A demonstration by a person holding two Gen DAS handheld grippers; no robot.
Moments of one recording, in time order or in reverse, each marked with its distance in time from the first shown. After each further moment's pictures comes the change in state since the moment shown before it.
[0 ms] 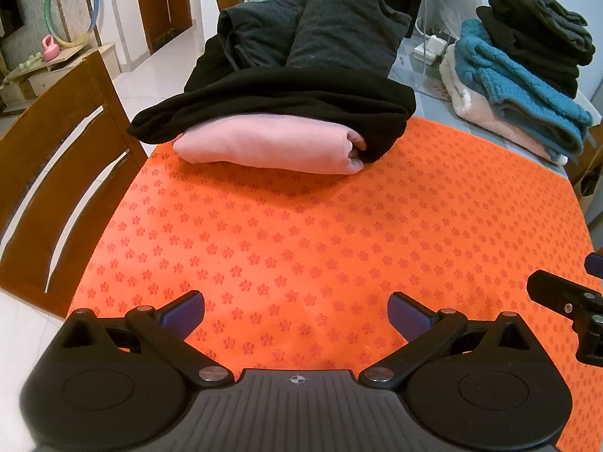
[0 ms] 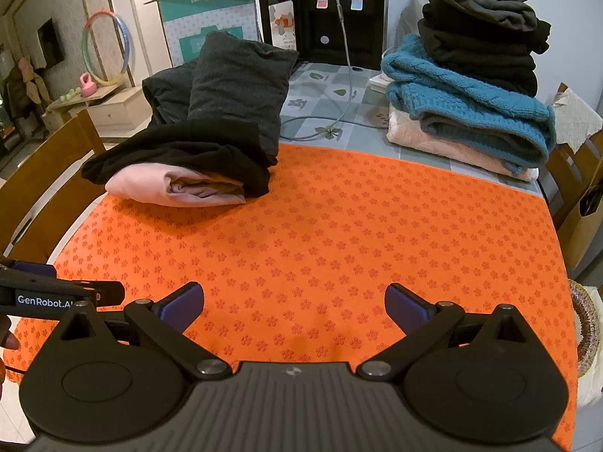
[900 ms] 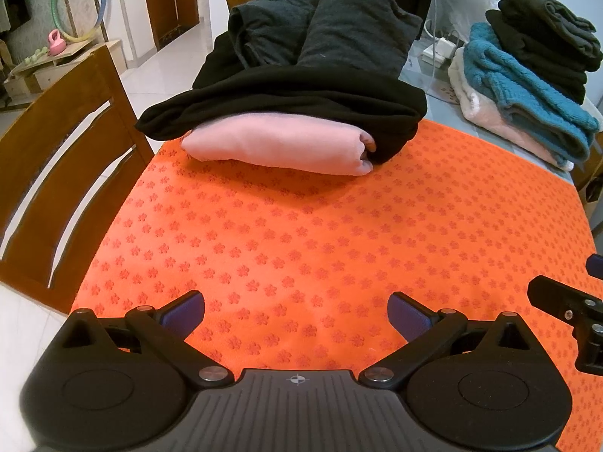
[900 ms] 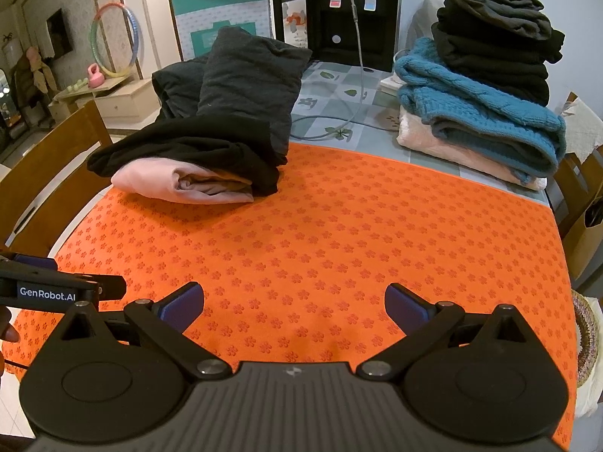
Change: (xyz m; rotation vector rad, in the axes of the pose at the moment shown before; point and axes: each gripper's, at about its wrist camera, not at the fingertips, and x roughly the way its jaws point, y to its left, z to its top) left arm 0.003 0.006 0.001 -0.023 0.003 0.013; right arm 0.005 0.006 0.005 -0.035 0.011 0.009
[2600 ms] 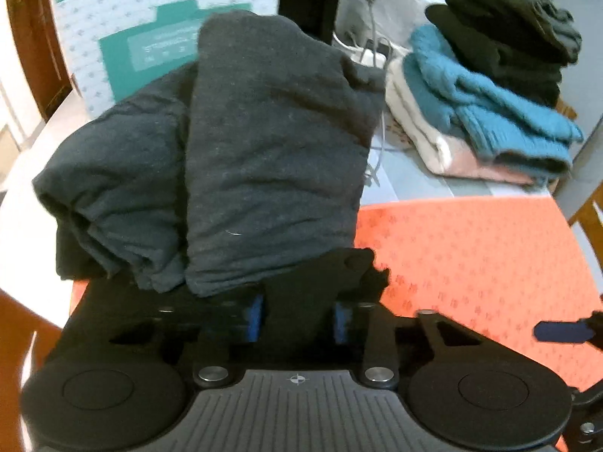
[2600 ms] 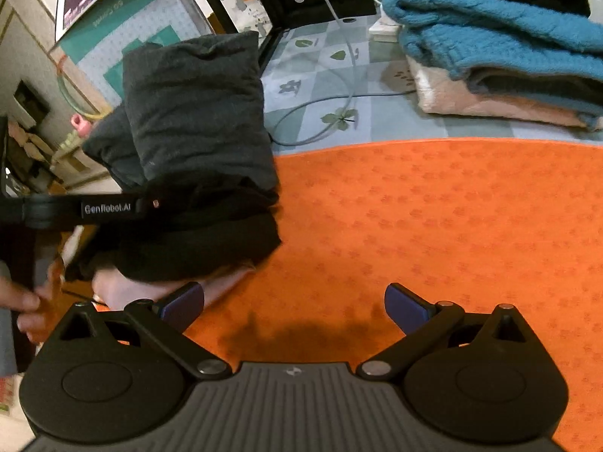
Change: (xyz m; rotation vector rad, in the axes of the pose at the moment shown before) left arm 0.121 -0.017 0.190 0.231 -0.029 -0.212; right arm 0.130 -0.046 0.092 0.338 0.111 0.170
